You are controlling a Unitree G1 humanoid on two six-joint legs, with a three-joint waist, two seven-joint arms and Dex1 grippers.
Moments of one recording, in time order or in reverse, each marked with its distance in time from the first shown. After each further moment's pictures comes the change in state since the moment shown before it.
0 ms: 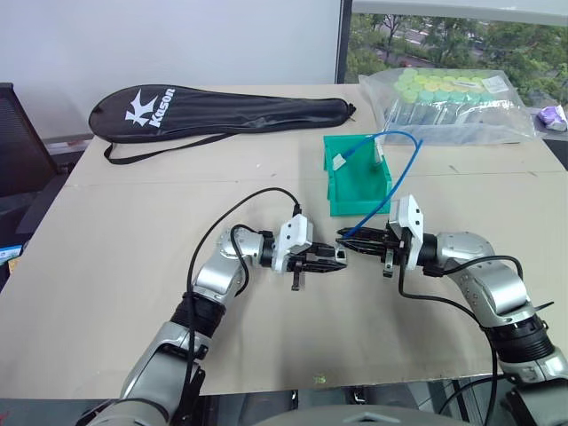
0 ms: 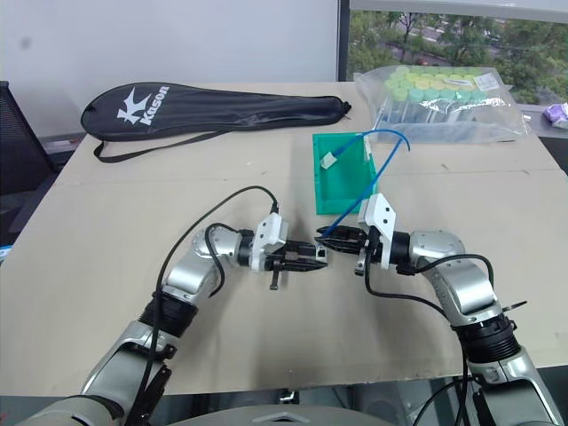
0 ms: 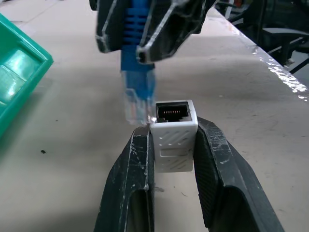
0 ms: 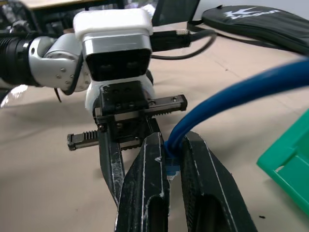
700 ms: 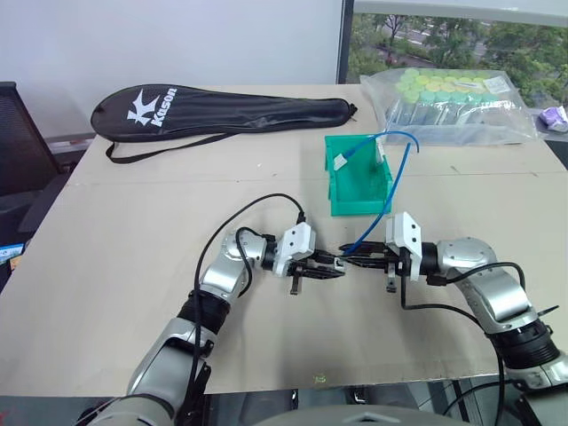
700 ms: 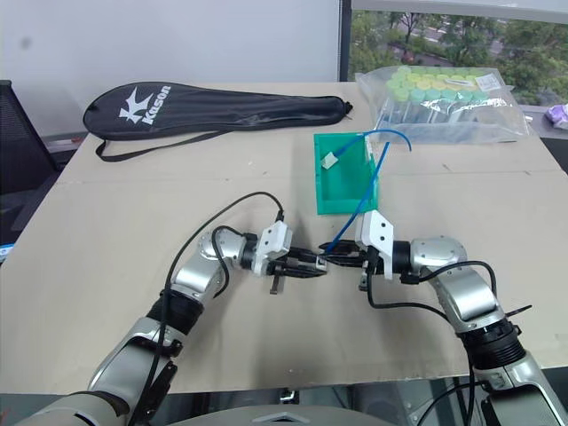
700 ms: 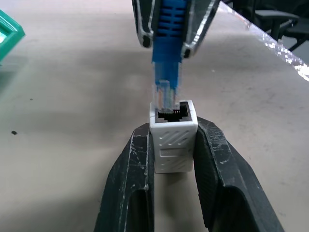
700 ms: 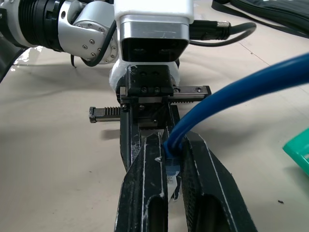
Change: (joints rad) left arm -0.016 -0.026 -0.002 0.095 0.056 -0.066 -0.033; right arm 0.026 -0.038 0.041 0.012 -0.099 -0.108 0.076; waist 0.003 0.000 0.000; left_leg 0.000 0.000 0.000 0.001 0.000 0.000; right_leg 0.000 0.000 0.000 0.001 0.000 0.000
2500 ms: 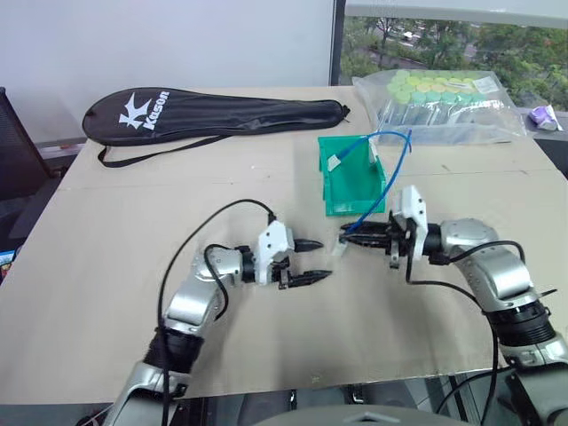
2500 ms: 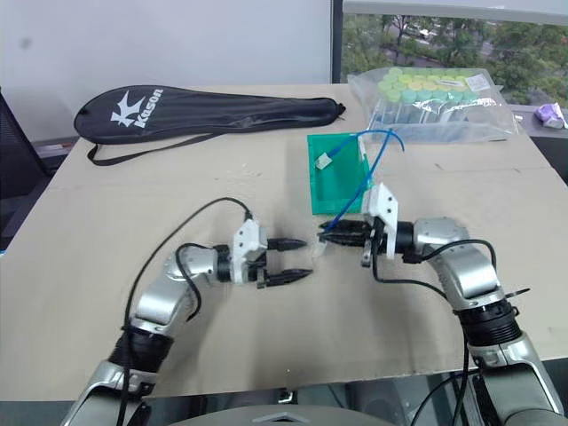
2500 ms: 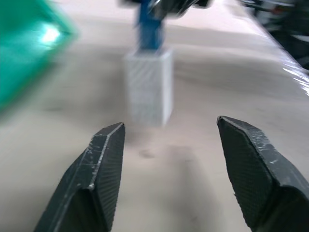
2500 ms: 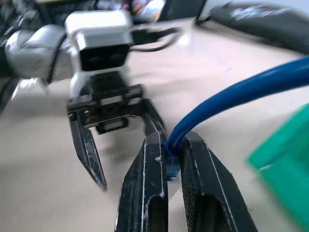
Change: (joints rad) left arm 0.253 0.095 0.191 -0.542 -0.070 0.397 0.327; right arm -0.164 0.024 -0.113 0.052 0.154 0.211 -0.019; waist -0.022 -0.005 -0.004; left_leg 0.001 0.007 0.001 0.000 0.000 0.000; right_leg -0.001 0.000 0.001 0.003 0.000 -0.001
